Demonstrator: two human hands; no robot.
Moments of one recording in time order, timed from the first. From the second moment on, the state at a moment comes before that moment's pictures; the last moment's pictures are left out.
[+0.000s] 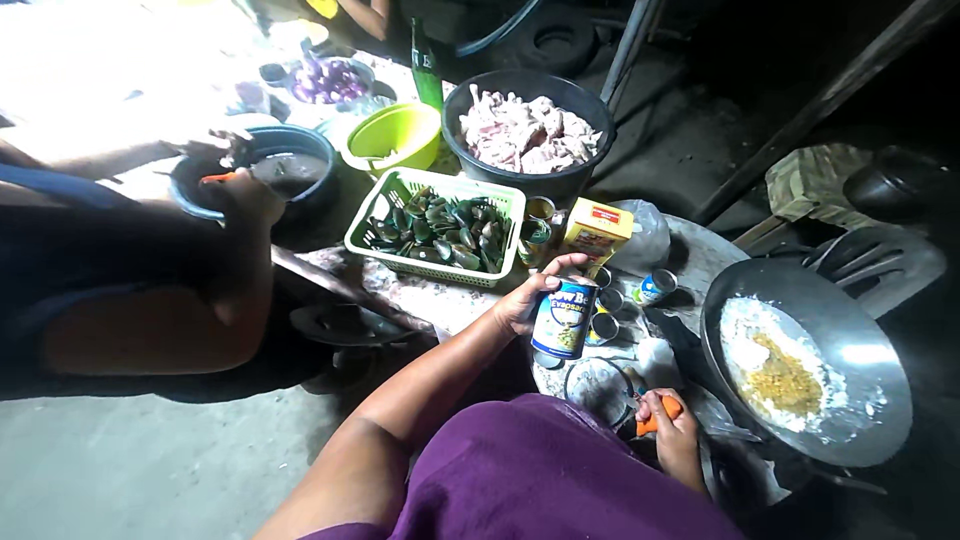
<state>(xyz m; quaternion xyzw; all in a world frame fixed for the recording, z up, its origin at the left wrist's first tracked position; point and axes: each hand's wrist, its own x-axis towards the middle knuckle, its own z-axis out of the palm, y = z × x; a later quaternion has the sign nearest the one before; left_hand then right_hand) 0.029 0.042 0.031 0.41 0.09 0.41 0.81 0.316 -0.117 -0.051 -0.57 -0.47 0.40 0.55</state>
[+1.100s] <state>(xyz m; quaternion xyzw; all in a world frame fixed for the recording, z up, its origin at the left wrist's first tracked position) 0.045 0.014 -0.017 0.35 0.13 0.35 0.86 0.347 -0.108 -0.077 -0.67 -0.37 0.46 0.46</state>
